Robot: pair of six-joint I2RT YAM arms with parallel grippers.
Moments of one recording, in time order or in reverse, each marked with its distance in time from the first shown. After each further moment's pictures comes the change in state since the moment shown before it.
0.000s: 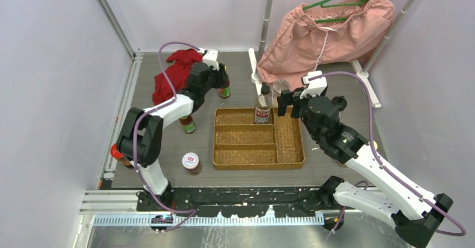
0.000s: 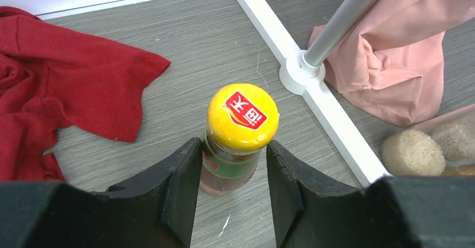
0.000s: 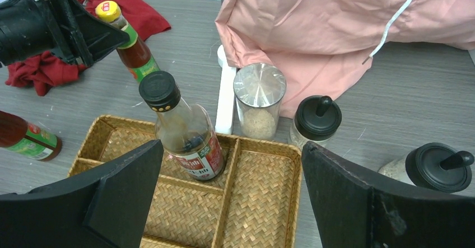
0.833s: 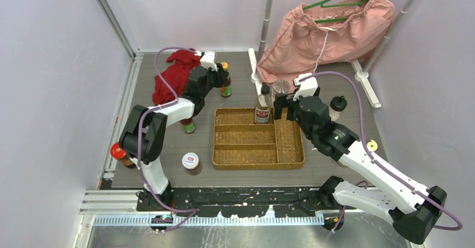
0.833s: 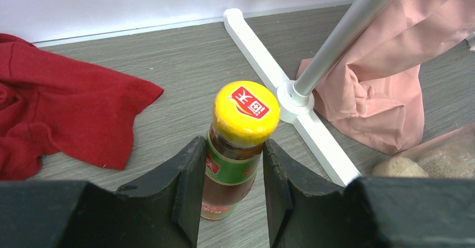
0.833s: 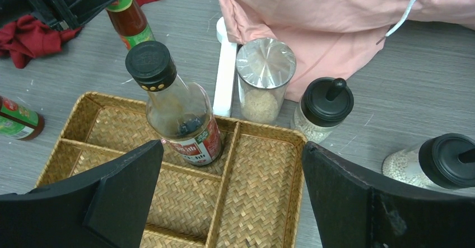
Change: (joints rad) left arm 0.003 0.034 -0.072 0.241 0.024 -0.048; right arm 0.000 0.049 -0.034 -0.003 -0.020 0.006
